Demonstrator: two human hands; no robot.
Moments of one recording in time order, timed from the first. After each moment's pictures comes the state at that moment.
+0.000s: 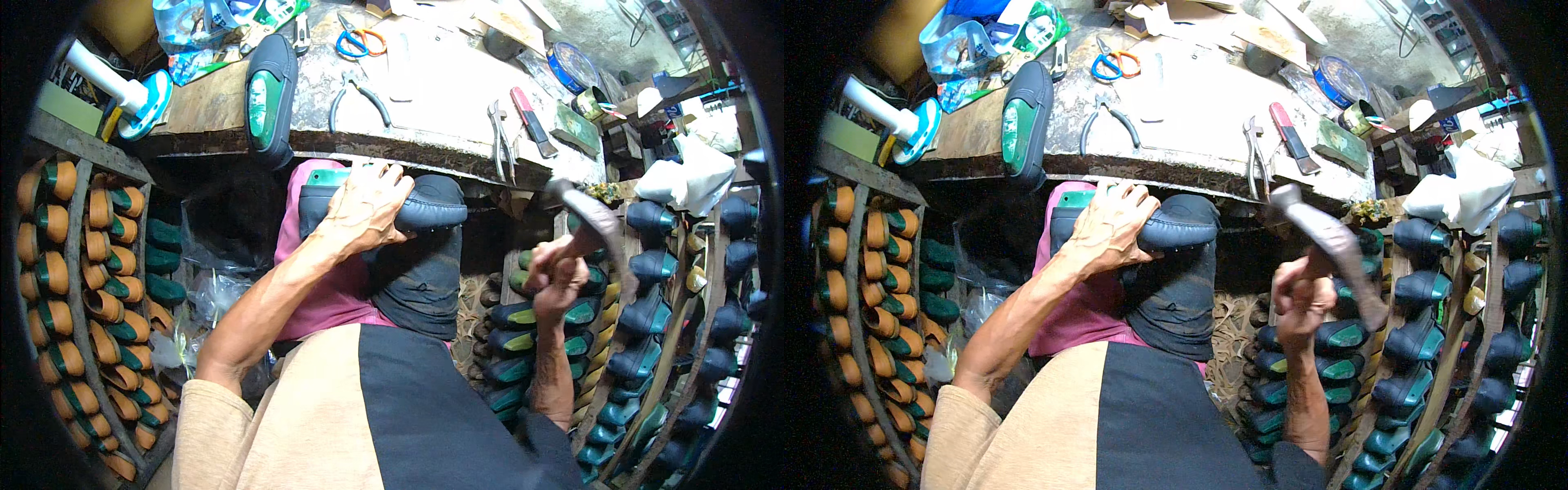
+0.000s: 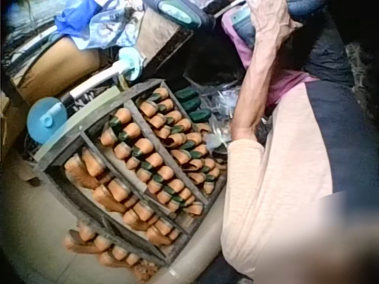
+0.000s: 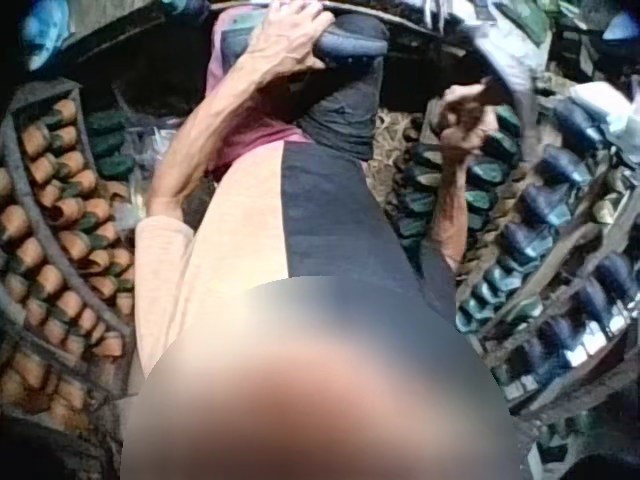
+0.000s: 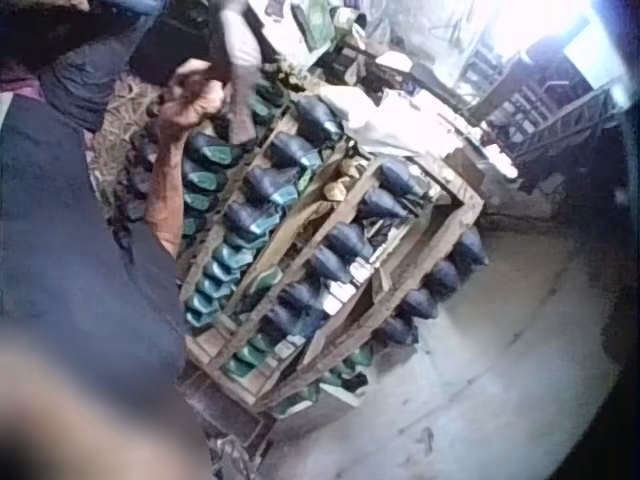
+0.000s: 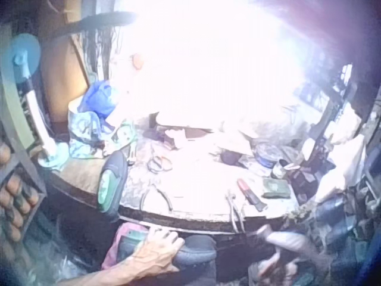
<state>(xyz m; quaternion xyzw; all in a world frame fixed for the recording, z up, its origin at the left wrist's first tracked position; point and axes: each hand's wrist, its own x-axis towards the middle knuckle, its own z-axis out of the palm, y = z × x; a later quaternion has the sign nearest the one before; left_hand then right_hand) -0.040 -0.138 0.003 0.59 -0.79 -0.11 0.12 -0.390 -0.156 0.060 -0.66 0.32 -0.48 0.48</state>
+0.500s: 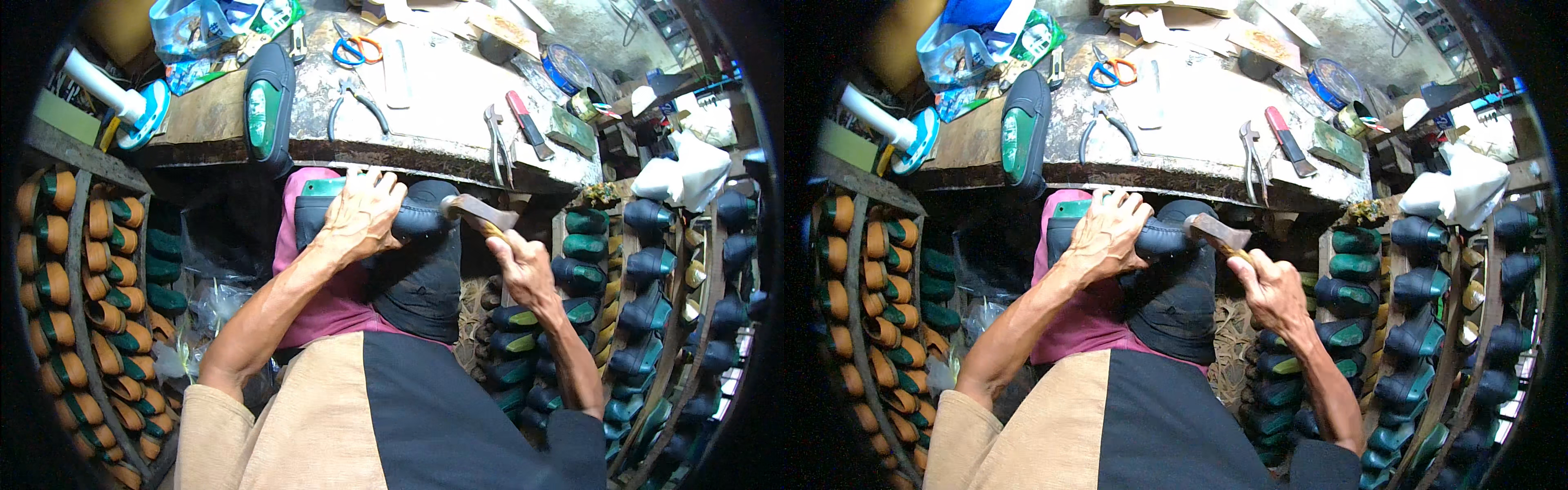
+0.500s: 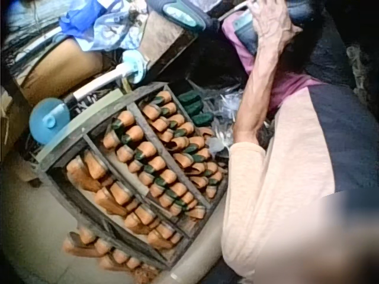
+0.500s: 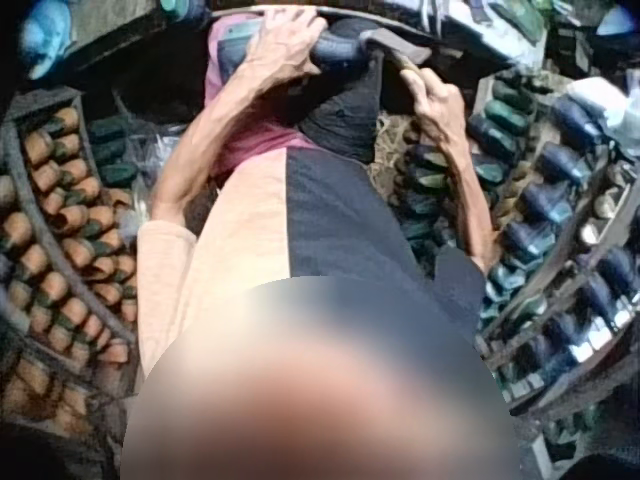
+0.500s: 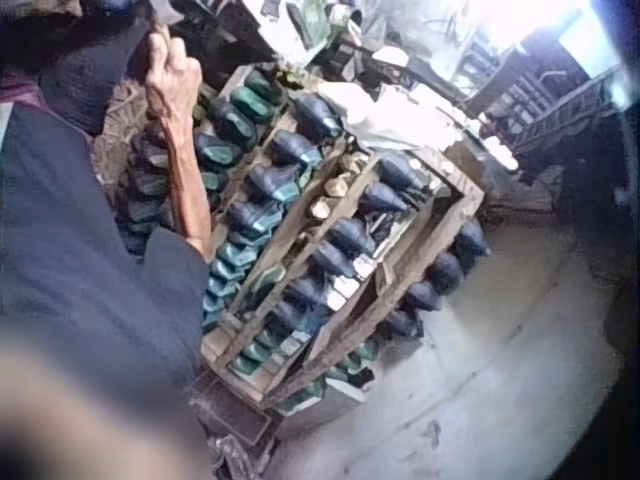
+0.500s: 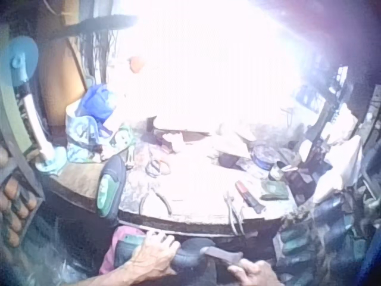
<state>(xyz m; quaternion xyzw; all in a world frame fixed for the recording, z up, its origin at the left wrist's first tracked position) -0.034 -0.141 -0.002 0.58 -0.80 -0.09 0.14 -0.358 -0.169 0.075 -0.83 0.48 -0.12 0.26</state>
